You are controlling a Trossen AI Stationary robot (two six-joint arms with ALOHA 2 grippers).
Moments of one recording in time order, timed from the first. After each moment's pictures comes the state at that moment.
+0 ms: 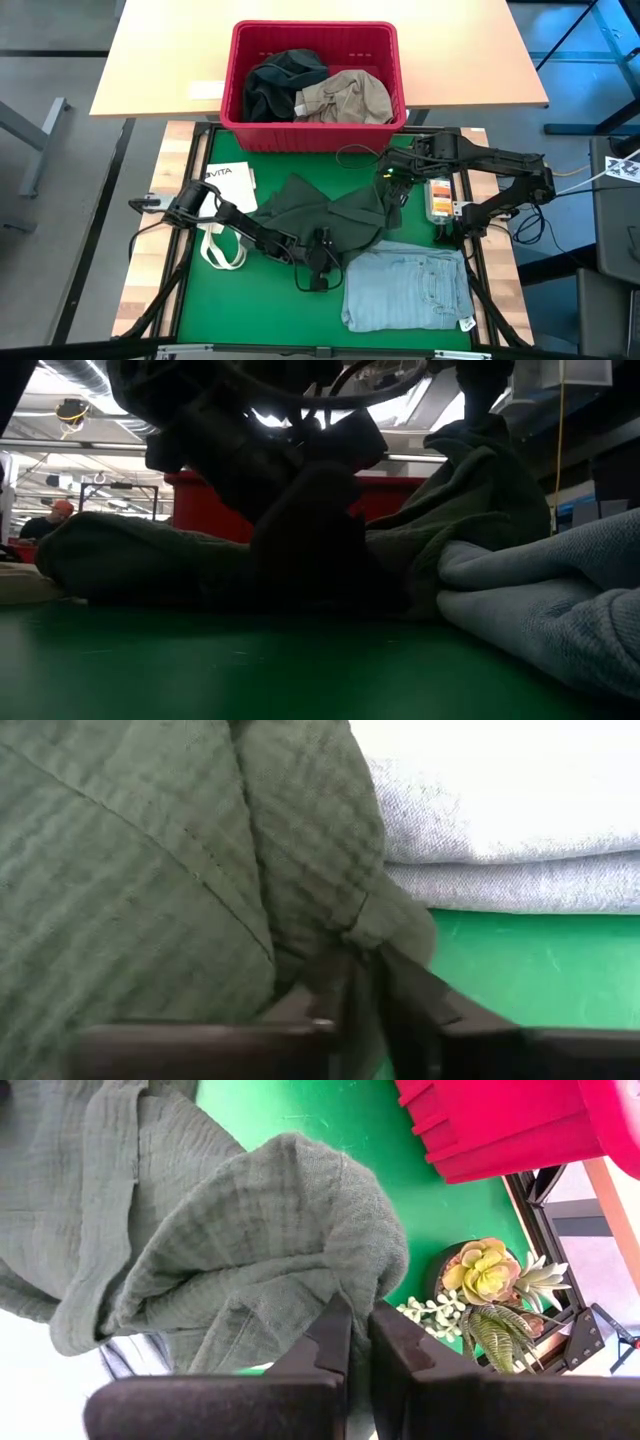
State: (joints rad) left arm -0.31 2.09 1.10 0.29 -0.30 -0.13; right arm -0.39 1.45 1.58 -1.48 0.29 0.33
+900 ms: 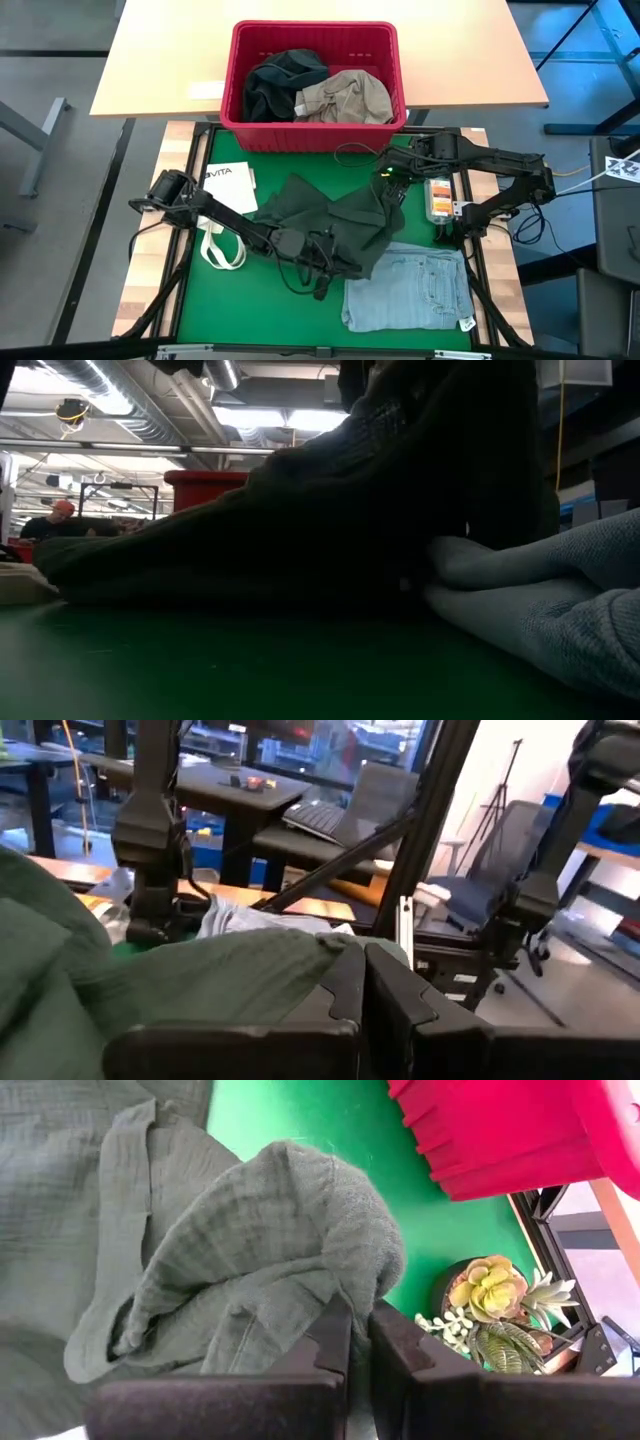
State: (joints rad) left arm -0.34 1.89 1.10 0.75 -0.16 -0.26; right arm -0.39 1.45 1.58 -1.44 0.30 0.33
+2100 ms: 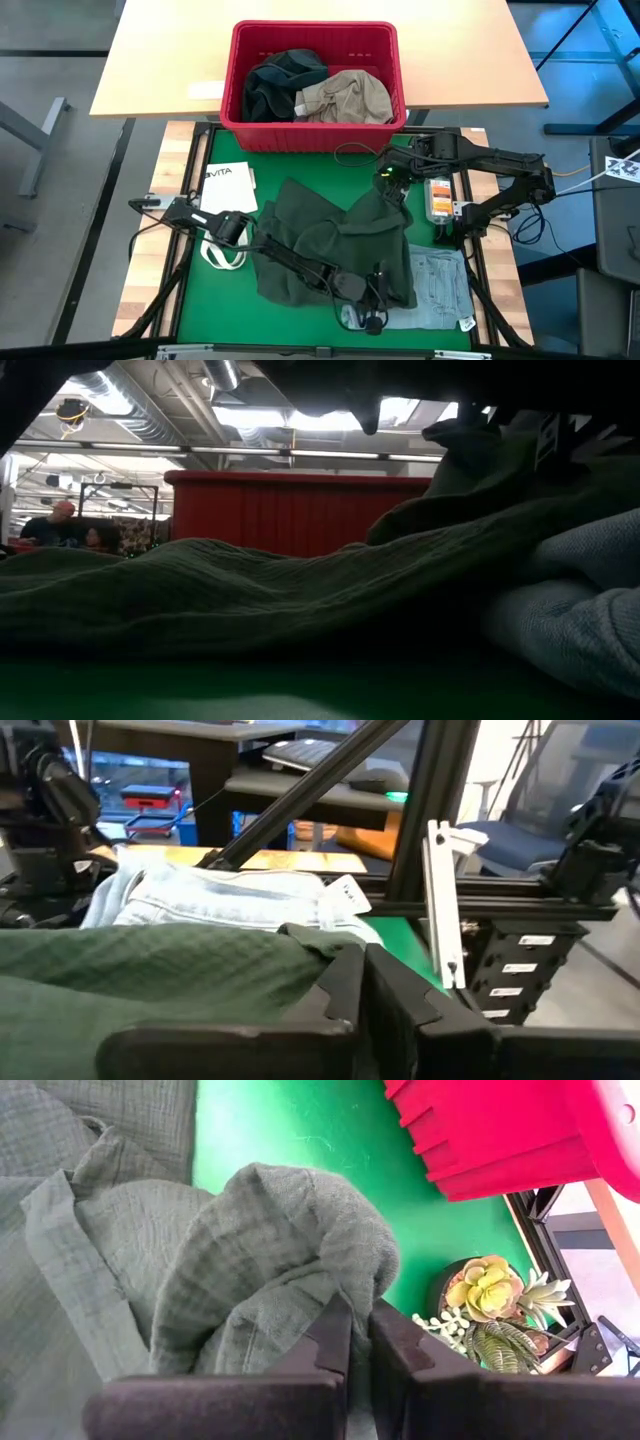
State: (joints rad) left arm -0.38 2.55 1.92 0.49 -0.23 -0.15; right arm -0.39 1.45 1.58 -1.44 0.30 0.33
